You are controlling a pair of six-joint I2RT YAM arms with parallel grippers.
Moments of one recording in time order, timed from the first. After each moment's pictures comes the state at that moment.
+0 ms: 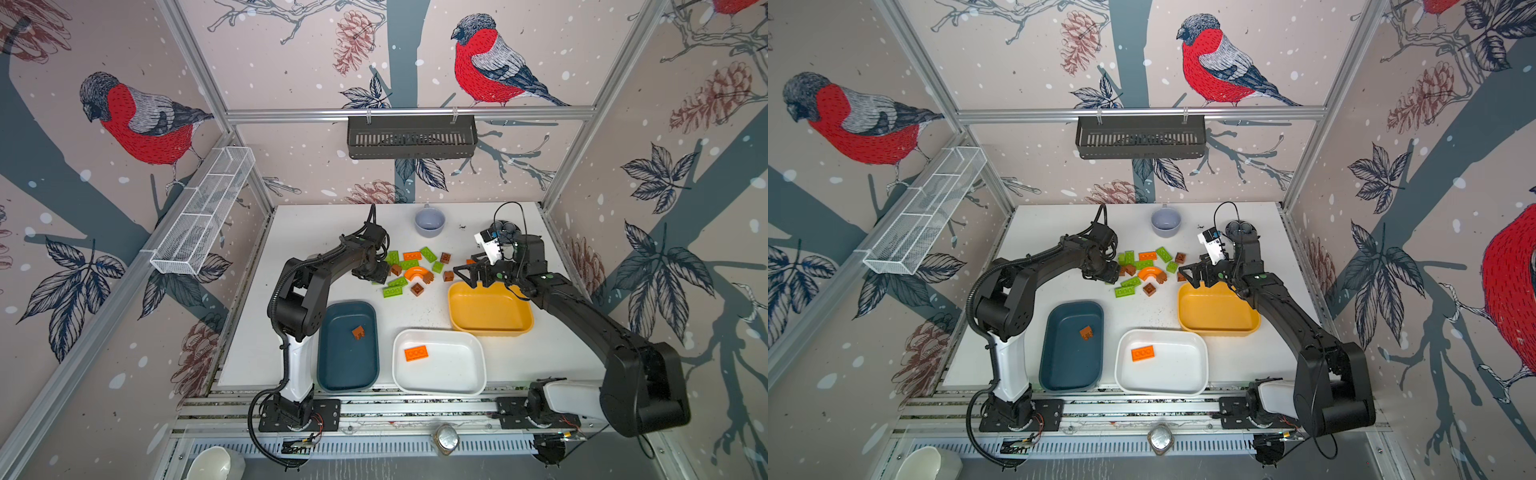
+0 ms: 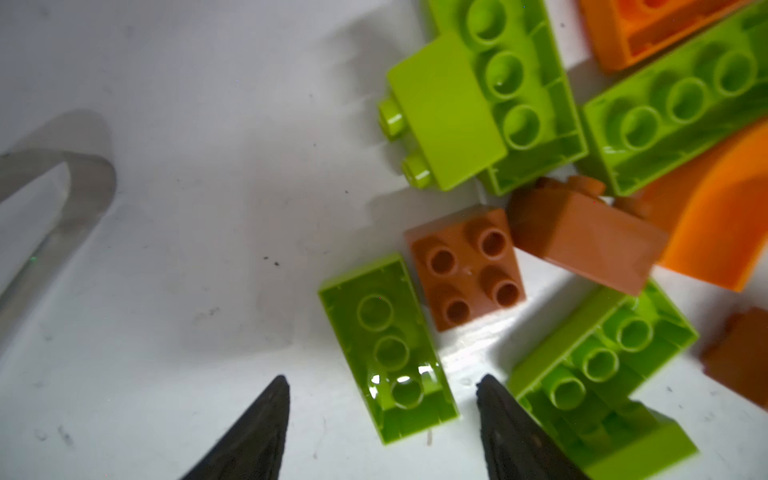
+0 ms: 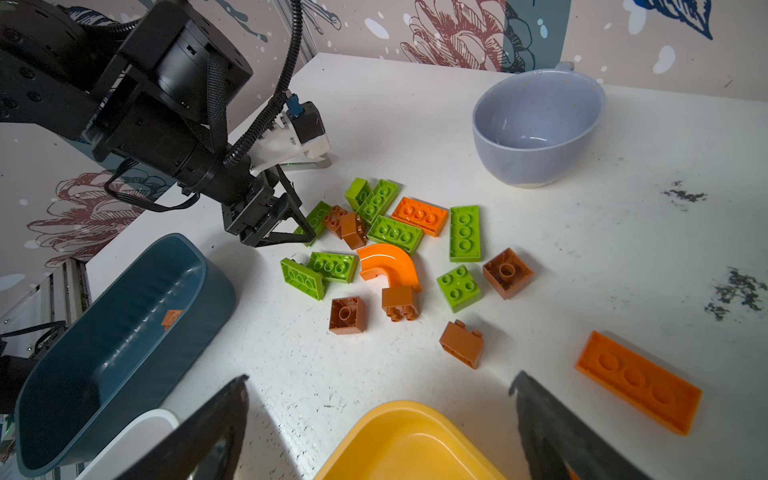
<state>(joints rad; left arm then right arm) -0.43 2.02 1.44 -0.68 0.01 -0.10 0.19 1.30 0.82 -0.14 -0.68 -0.08</state>
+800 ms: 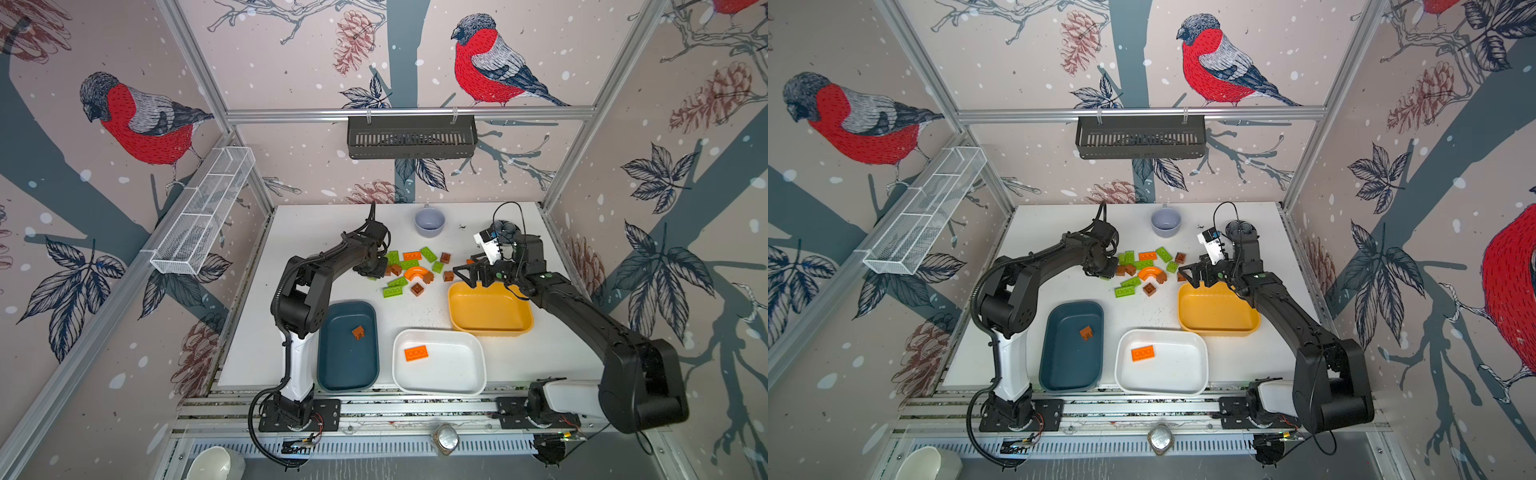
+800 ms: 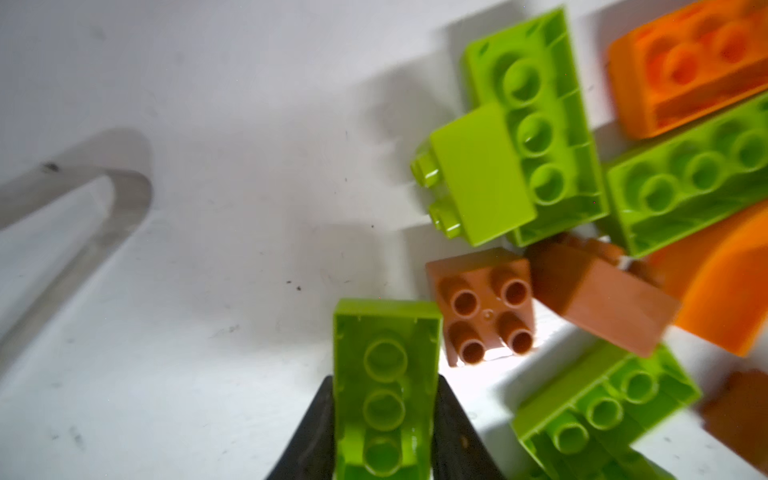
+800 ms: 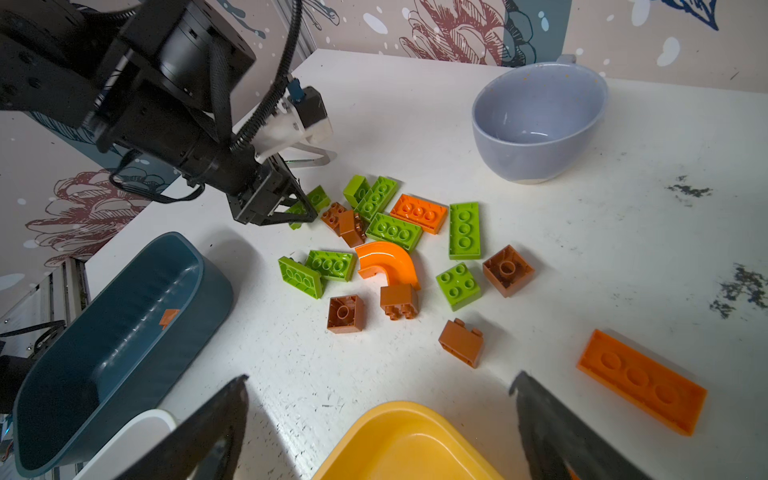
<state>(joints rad) -0.43 2.02 1.52 -0.72 -0.02 -0.16 0.19 1.31 0.82 -0.13 -0.68 -0.08</state>
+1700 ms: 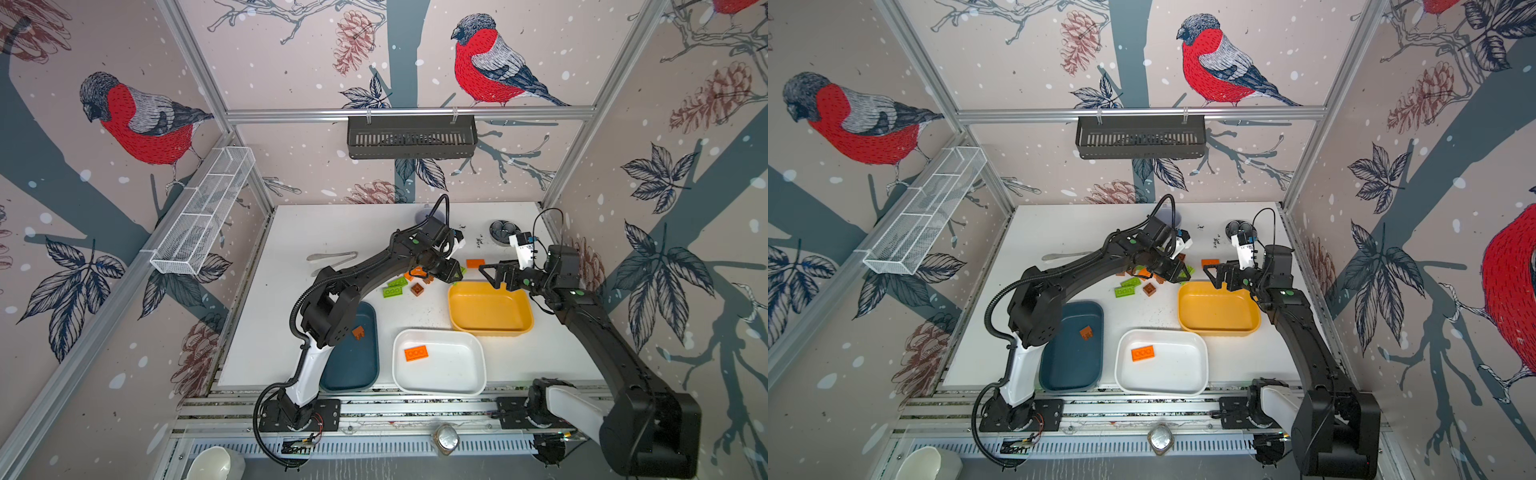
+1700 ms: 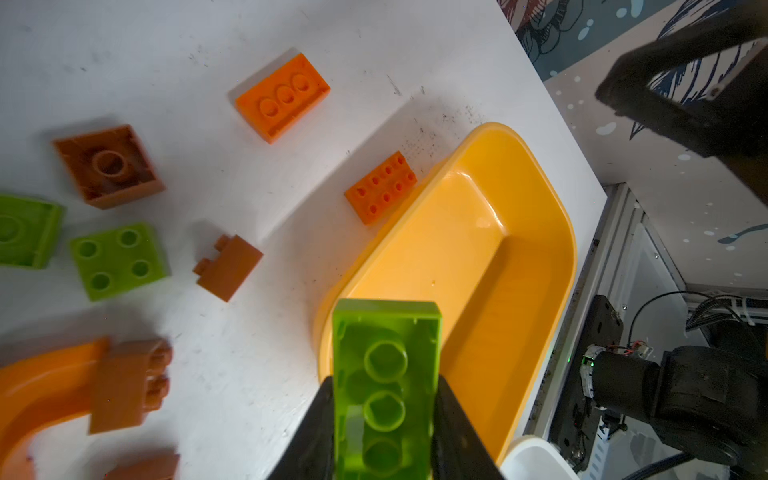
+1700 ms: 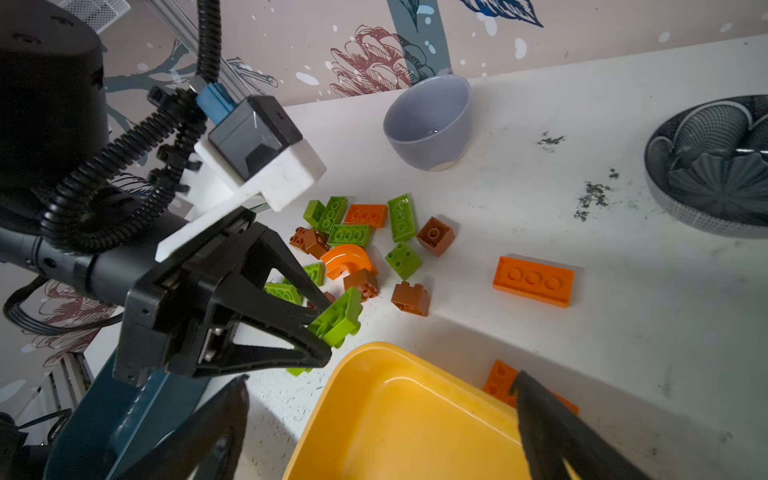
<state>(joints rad) -0.80 2.13 1.82 -0.63 0.48 -0.21 -0.03 1.08 0.72 -0.24 -0.70 0.06</state>
